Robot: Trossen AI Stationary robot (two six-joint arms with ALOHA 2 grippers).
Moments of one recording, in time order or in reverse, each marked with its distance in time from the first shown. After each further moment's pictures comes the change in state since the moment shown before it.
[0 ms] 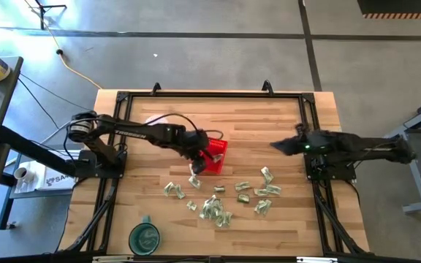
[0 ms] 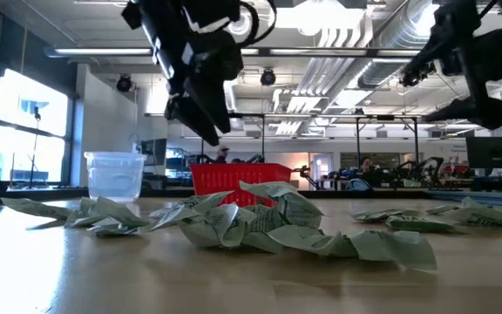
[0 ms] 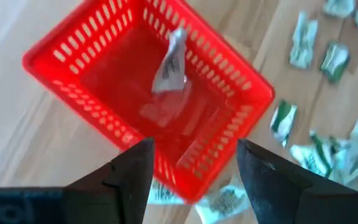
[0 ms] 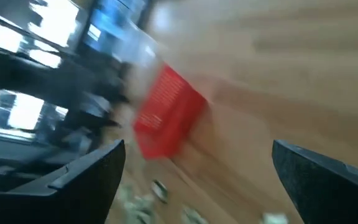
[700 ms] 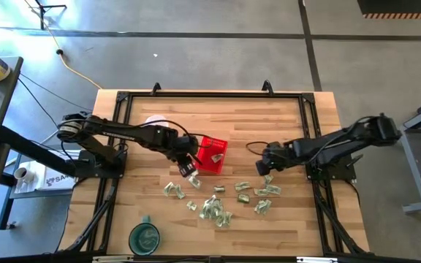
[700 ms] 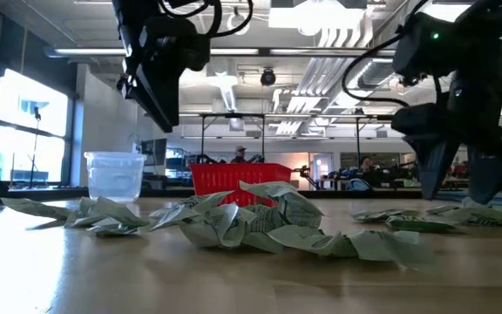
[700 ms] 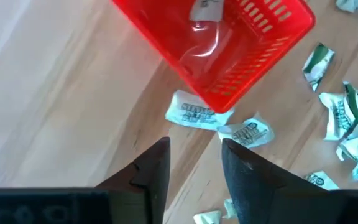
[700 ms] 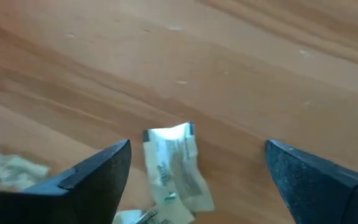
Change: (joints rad) left arm -0.058 -0.109 -0.005 -0.266 -0.081 -0.142; right arm 0.075 0.894 0.171 -0.059 -0.211 0.139
